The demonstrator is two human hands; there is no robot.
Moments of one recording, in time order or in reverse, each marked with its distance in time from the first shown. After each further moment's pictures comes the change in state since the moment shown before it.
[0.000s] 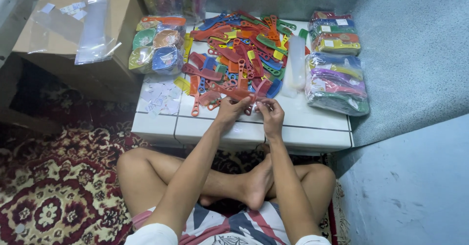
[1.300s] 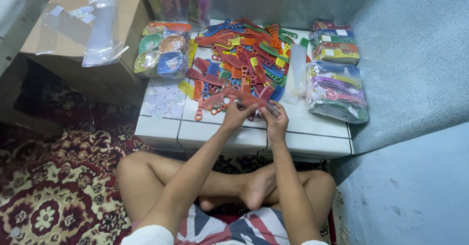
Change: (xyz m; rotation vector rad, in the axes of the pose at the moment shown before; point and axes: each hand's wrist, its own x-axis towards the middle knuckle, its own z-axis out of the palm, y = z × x) left_hand -0.015 0.016 0.012 0.282 0.026 0.032; right_hand 0.003 0.020 -0.011 0.120 0.092 0.101
